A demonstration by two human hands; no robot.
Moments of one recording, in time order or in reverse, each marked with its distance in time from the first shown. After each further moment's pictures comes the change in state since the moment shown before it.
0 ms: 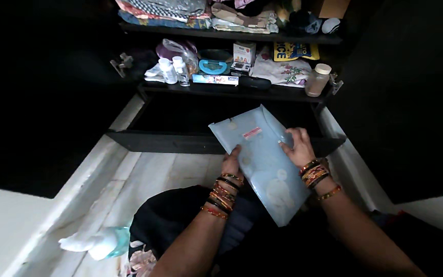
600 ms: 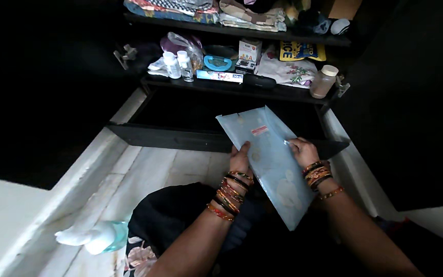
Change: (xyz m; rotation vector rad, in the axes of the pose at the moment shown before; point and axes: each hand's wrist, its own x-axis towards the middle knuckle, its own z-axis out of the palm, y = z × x) left_hand -0.022 0.011 0.023 -0.041 -0.027 0.023; right_hand -0.002 0.019 0.009 -0.021 -0.045 -0.041
